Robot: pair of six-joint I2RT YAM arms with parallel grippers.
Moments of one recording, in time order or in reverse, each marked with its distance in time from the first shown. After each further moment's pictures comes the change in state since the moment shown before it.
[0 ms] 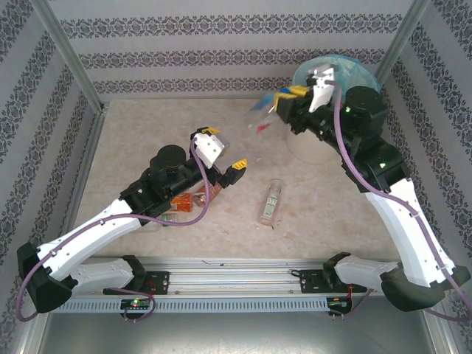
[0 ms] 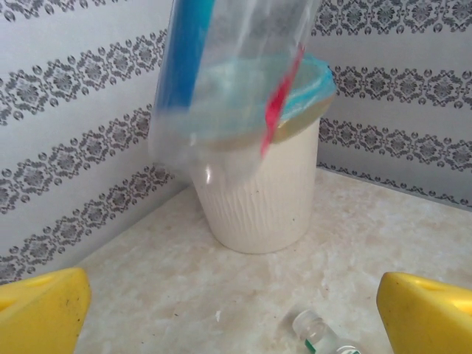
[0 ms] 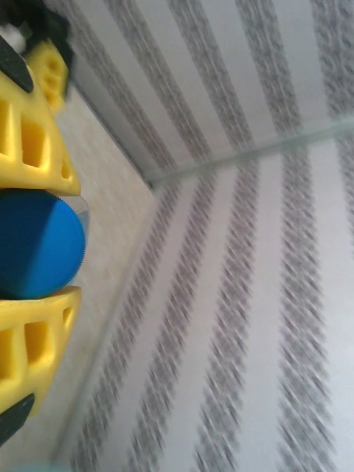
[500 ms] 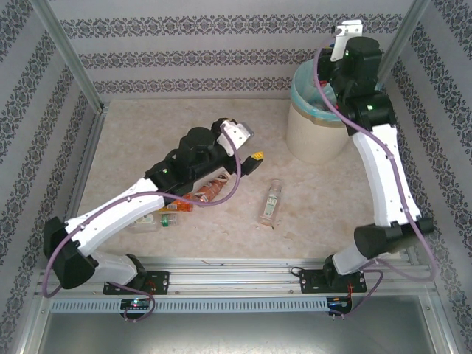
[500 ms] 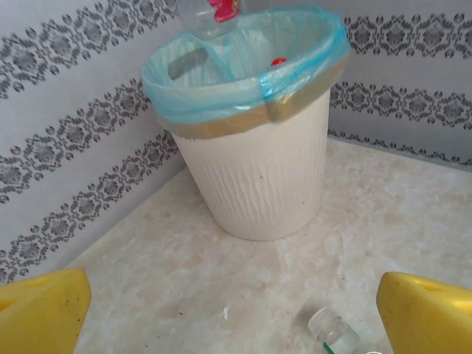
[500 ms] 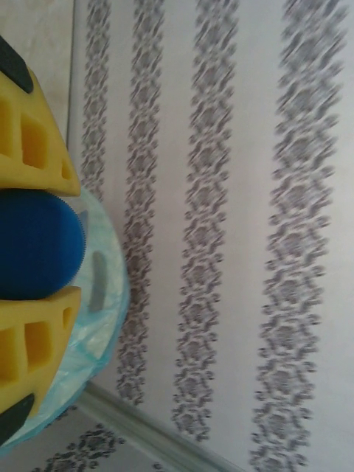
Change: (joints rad) left arm 0.000 0.270 0.237 -0.118 -0.001 0.045; right arm -0.293 0.408 0.323 -0.037 0.369 -0.148
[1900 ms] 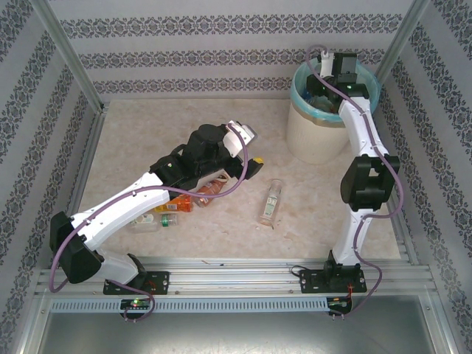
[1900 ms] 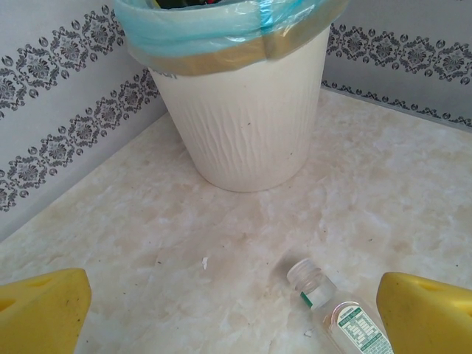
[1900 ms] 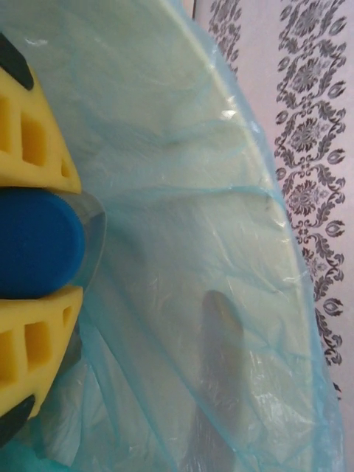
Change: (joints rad) left arm 0.000 0.035 0.055 -0.164 0.006 -0.061; right arm -0.192 0.442 0.063 -0.001 -0.413 0.029
